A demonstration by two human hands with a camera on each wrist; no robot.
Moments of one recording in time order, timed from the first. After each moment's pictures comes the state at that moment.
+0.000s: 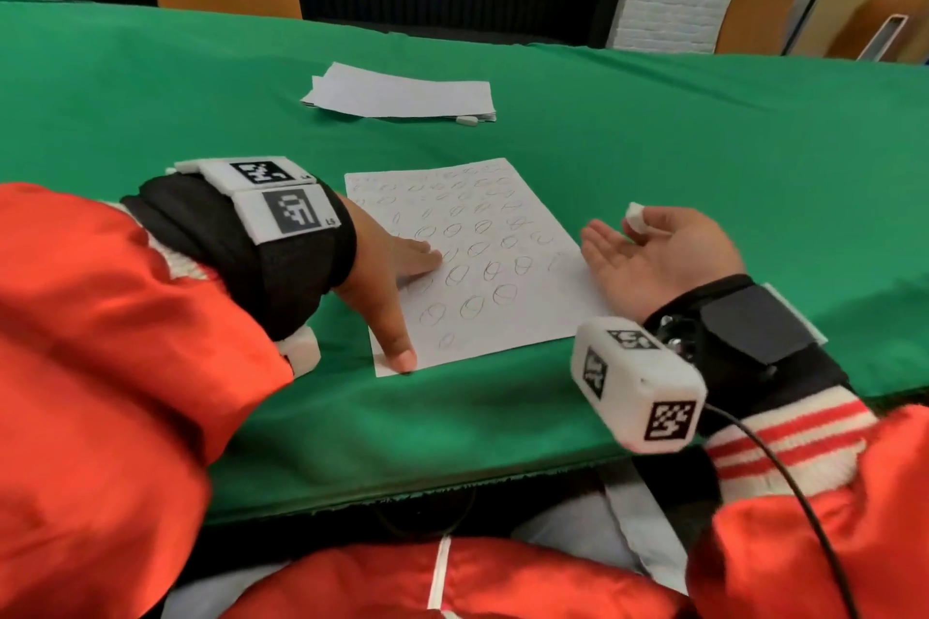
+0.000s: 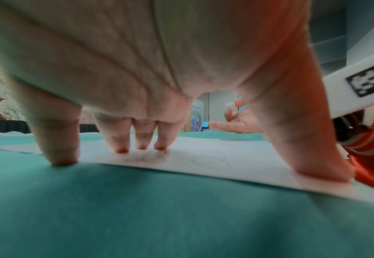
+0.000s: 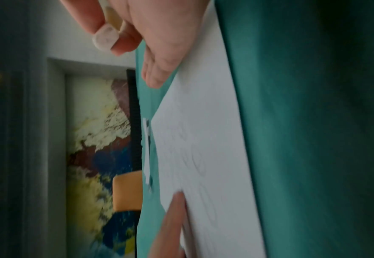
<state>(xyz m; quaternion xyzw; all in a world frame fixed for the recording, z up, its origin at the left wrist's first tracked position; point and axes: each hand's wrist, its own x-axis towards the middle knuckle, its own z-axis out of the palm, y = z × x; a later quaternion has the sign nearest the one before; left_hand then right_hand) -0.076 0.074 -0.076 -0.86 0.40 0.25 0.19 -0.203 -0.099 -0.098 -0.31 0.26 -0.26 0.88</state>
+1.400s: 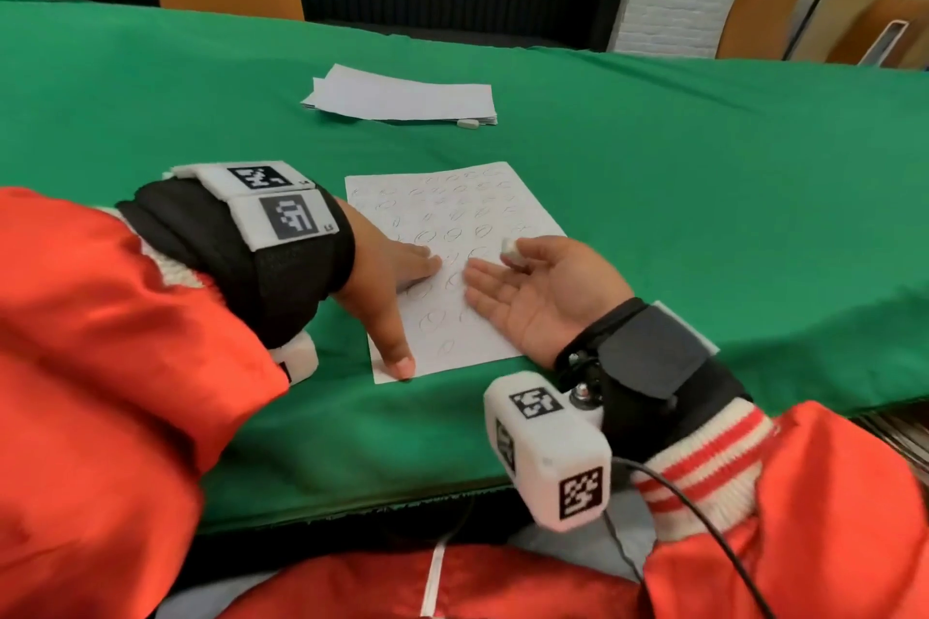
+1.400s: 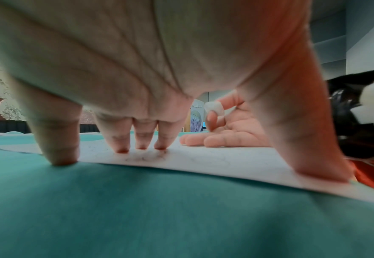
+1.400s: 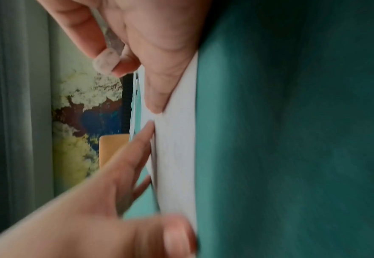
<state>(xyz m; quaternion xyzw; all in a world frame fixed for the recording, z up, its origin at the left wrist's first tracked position) -0.076 0.071 -0.077 -0.86 0.41 0.23 0.20 -0.176 -0.049 -0.116 -0.36 0.25 -0.08 0.89</state>
